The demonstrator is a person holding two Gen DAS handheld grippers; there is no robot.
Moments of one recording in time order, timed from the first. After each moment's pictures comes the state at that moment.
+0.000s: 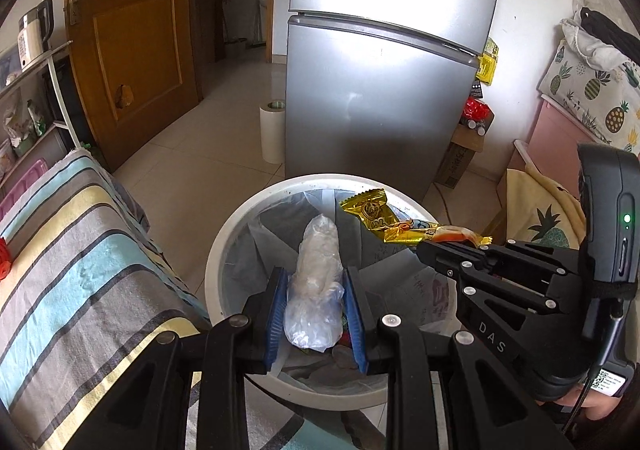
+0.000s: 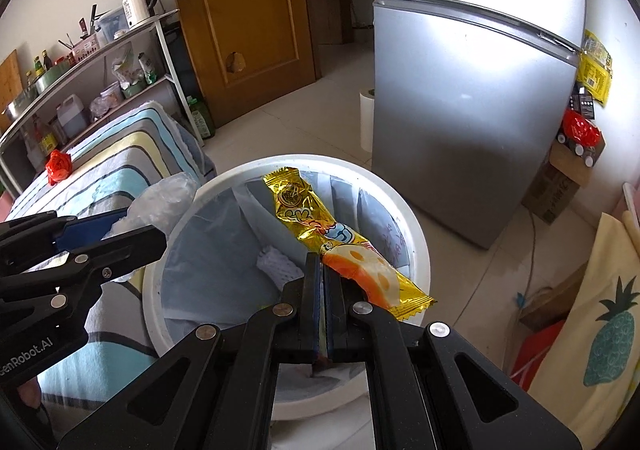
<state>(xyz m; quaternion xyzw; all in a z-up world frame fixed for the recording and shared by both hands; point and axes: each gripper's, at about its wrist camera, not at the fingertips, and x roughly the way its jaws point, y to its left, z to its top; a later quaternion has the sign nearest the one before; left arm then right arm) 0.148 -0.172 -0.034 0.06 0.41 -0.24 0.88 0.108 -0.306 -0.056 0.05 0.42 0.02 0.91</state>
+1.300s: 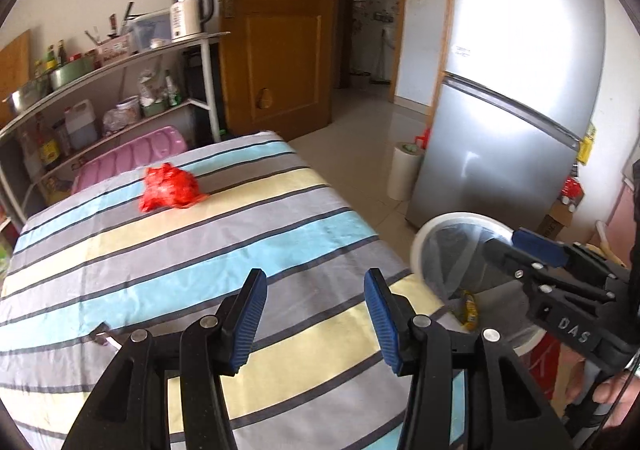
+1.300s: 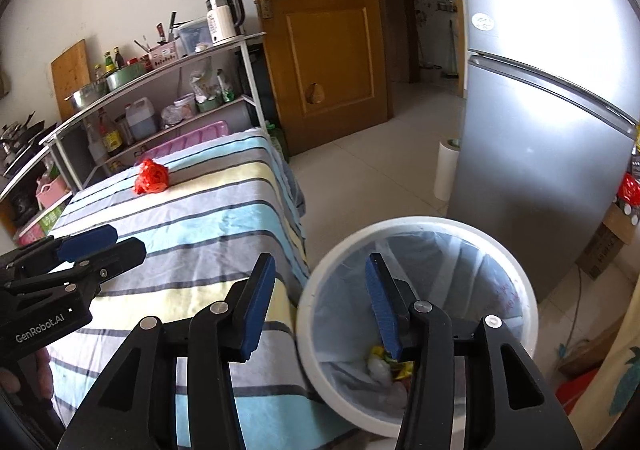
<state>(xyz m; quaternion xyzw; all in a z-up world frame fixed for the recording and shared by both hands) 0.088 0.005 0.007 -0.01 0.36 -0.02 0.93 0.098 -0.182 -0.002 0.03 0.34 0.15 0.93</state>
